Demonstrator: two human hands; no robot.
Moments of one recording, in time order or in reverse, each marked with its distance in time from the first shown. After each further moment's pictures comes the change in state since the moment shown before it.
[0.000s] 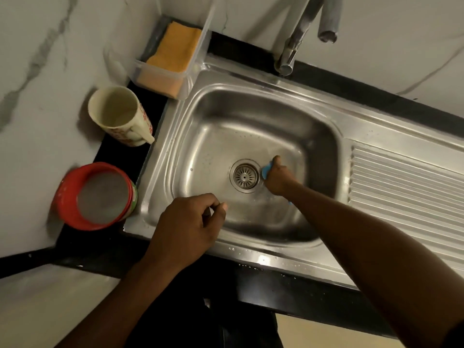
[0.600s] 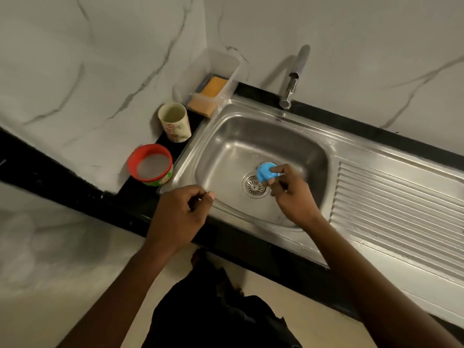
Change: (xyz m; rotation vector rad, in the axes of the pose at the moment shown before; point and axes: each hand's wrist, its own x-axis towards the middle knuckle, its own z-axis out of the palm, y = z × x) left_hand -0.121 0.071 -0.019 -0.090 0.337 -0.028; right_hand -0.225 0.018 -0.062 0.522 0.215 -0.610
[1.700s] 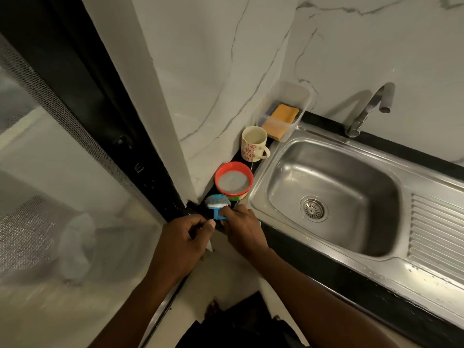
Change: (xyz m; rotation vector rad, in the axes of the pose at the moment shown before) left_hand -0.055 -0.101 -0.160 0.008 0.081 -0.200; right_hand -0.032 -0.107 0.284 -0.571 -0.142 -0.561
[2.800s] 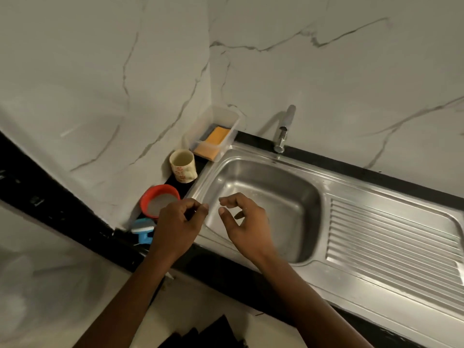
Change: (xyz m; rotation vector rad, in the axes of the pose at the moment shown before) left_hand 0.047 0.127 0.135 -0.043 0.037 0.235; right_hand -0.068 0.108 -0.186 0.633 0.352 0.260
